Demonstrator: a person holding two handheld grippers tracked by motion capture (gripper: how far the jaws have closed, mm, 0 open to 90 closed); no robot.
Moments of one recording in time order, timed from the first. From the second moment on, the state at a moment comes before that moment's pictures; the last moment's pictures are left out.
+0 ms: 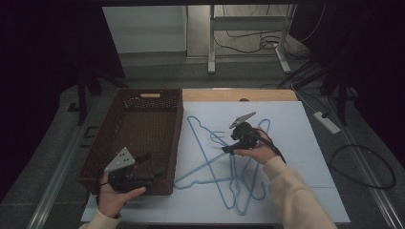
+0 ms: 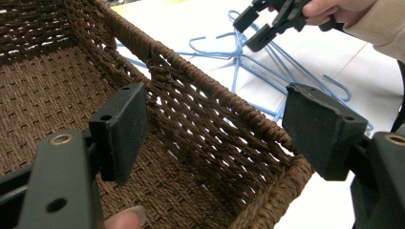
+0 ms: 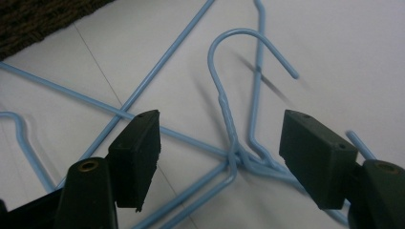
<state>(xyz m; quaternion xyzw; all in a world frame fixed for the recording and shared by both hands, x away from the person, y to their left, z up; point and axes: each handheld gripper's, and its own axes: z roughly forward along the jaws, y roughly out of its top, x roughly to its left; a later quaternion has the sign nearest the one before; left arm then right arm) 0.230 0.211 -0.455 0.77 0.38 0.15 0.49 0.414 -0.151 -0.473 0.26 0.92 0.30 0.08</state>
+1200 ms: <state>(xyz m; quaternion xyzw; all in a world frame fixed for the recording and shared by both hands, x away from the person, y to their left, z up) 0.230 0.213 -0.455 0.77 0.38 0.15 0.49 0.423 -0.131 -0.490 0.17 0.96 0.19 0.13</state>
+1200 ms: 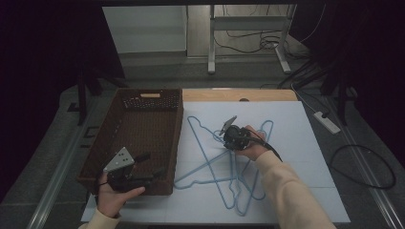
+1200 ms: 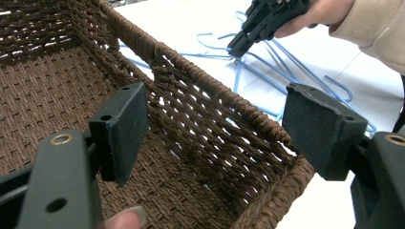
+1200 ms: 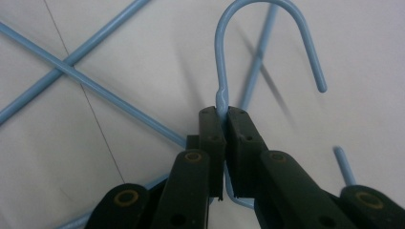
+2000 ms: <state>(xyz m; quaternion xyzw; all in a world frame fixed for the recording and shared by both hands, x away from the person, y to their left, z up) 0.230 0.211 -0.454 0.77 0.38 0.15 0.49 0.408 -0.183 -0.427 0.25 0.91 0.29 0.17</state>
